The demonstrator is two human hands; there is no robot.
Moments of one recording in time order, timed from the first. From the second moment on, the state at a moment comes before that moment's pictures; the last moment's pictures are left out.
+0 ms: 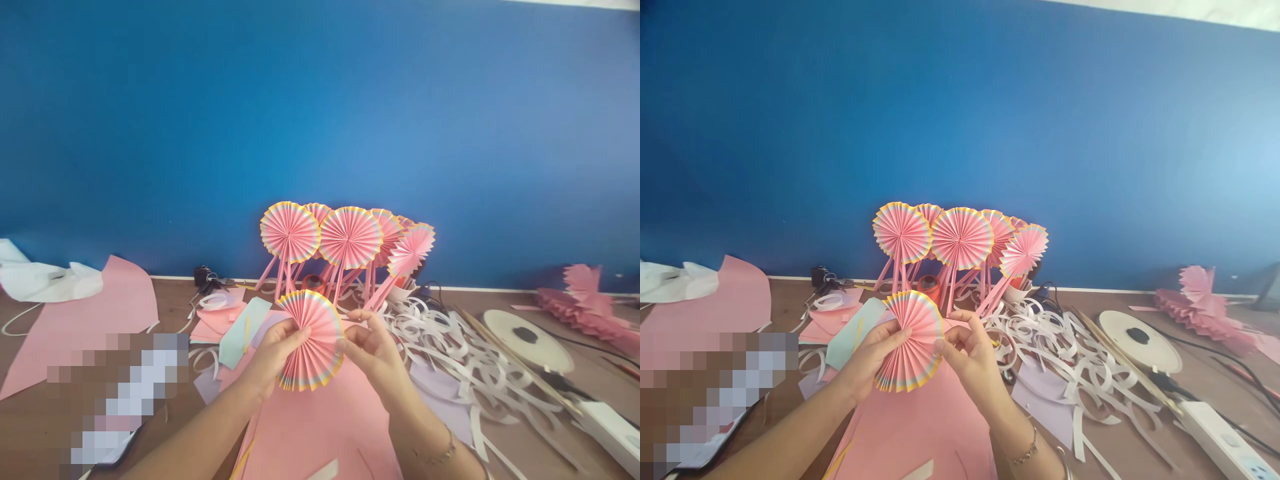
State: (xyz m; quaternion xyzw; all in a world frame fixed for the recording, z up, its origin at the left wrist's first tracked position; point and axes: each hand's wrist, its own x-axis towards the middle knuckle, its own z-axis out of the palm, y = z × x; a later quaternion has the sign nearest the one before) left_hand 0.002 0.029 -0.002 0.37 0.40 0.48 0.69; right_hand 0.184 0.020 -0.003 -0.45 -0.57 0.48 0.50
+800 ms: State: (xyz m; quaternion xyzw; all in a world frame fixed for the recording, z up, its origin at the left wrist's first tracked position) left_hand -0.002 0.027 -0.001 0.61 0.51 0.51 0.32; right_hand 0.180 0.011 -0.002 -0.48 -0.78 -0.07 0.40
